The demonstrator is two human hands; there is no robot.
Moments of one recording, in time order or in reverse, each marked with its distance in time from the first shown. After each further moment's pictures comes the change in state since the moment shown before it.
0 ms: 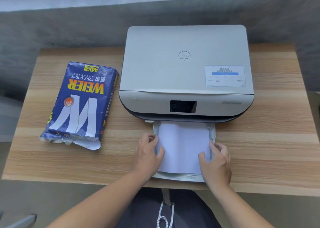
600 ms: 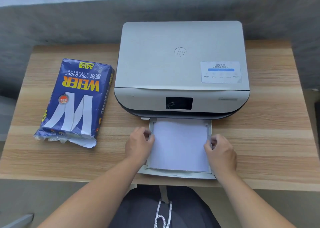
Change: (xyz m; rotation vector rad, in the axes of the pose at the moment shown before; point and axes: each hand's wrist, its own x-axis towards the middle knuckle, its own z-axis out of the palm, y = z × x) left_hand 0.031 0.002 -0.010 -0.035 0.036 -0.239; right_hand 0.035 0.003 -0.020 -0.116 0.037 -0.084
